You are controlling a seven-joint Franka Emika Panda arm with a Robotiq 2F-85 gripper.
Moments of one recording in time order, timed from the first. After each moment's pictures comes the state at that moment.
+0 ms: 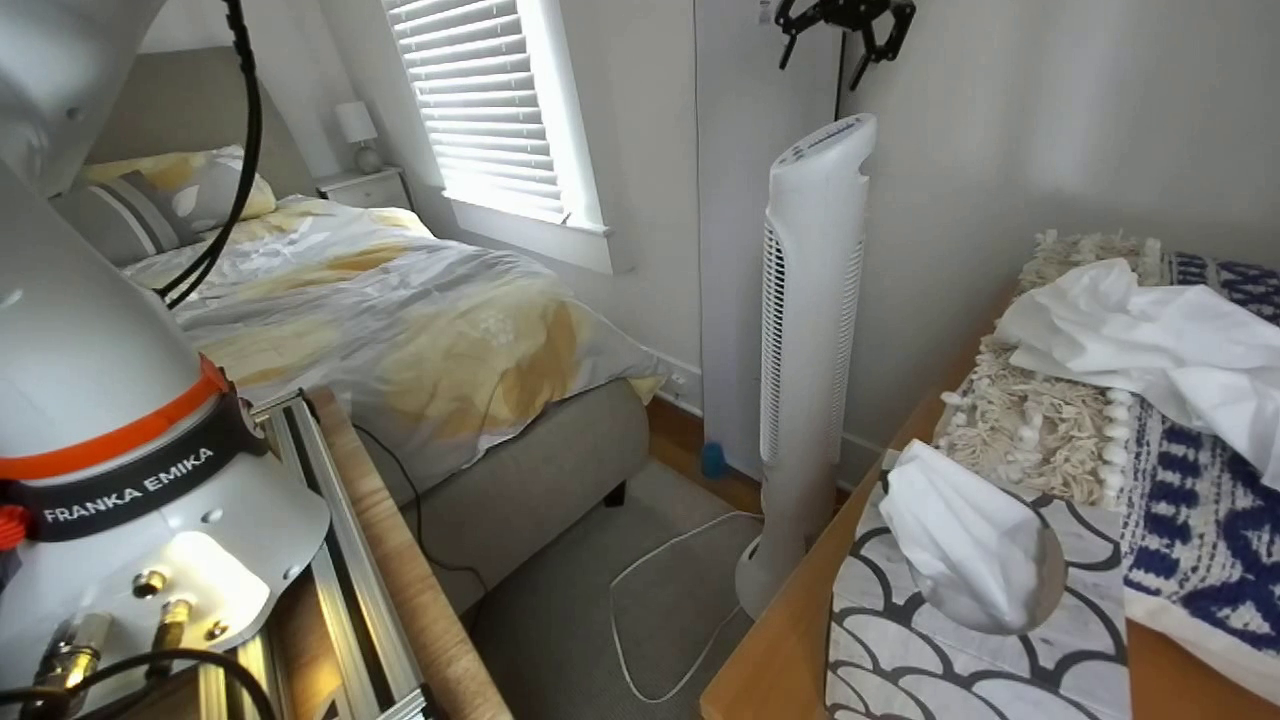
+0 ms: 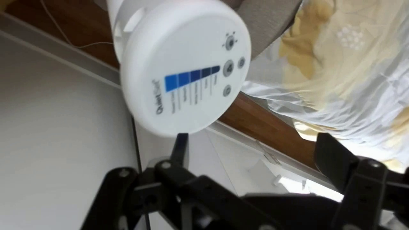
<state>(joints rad) -0.18 0.88 0.07 -0.80 0.34 1.56 -0.90</state>
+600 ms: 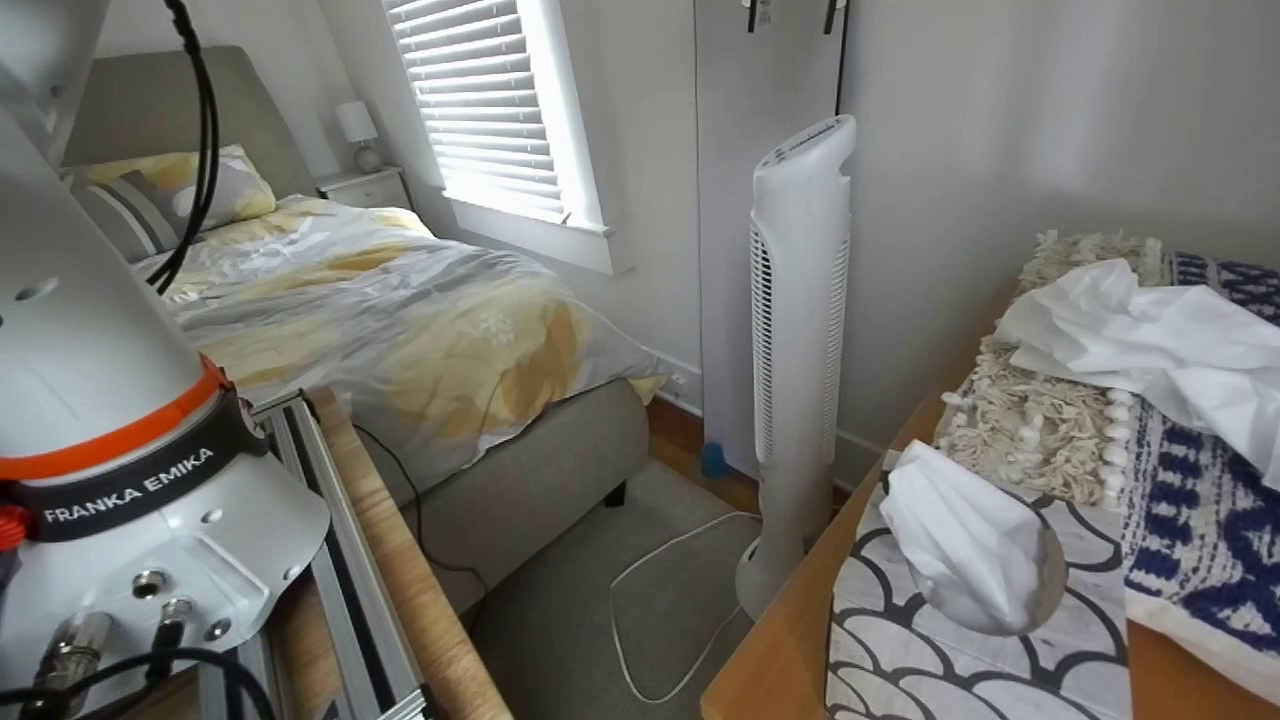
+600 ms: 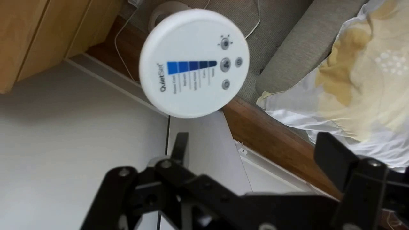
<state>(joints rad) 0.01 0.71 -0.02 -0.93 0.13 1.59 -0.72</state>
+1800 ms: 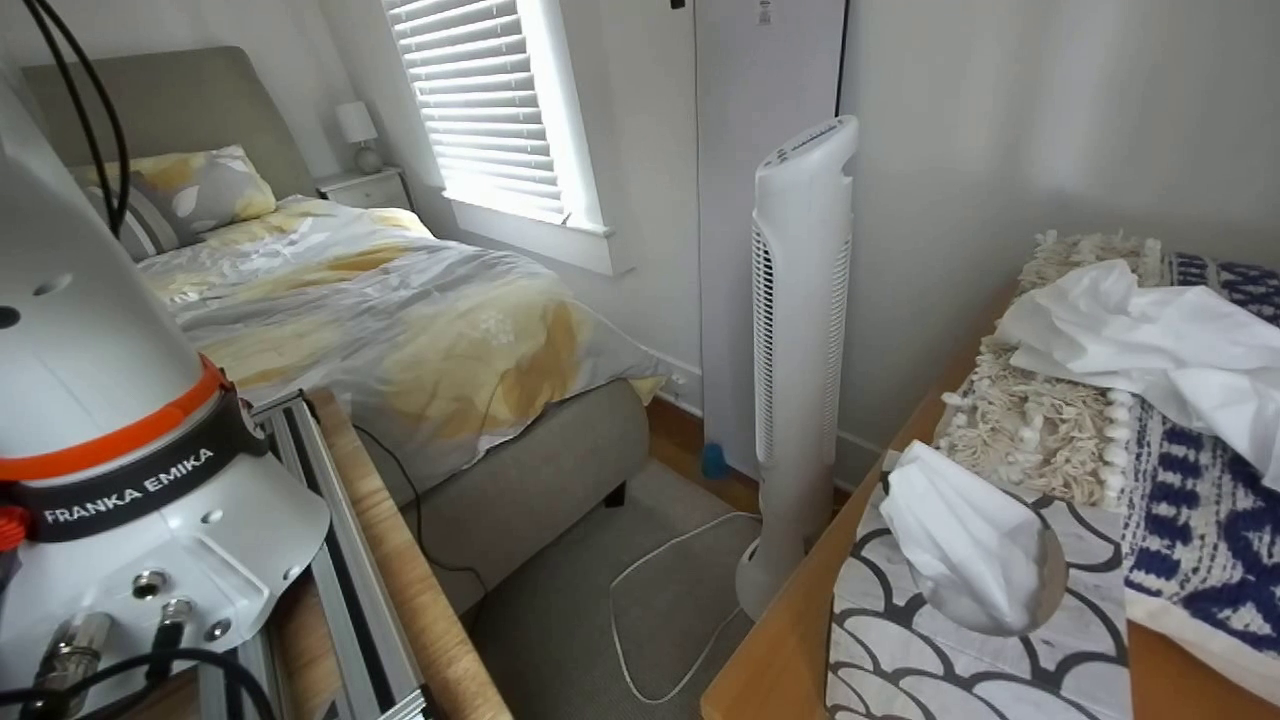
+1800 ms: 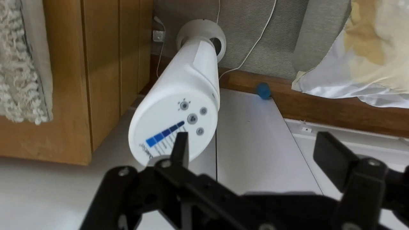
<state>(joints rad) 0.10 0.14 -0.01 -1.71 -0.03 1.94 -0.17</state>
